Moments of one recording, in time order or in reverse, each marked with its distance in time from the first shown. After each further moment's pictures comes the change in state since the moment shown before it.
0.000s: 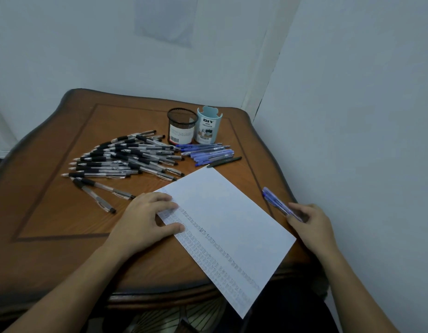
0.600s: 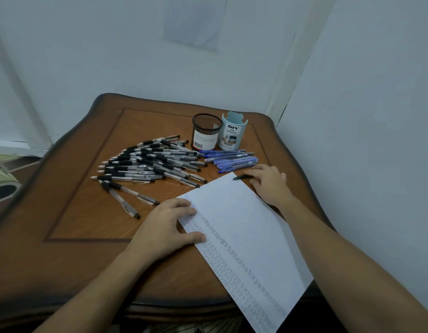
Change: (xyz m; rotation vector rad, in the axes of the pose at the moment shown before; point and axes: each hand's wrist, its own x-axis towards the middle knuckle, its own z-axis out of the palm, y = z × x) left_hand -0.001 0.002 -0.008 -0.046 -0.051 -0.111; right_hand 0.092 -0.122 0.089 -0.421 -0.245 -0.458
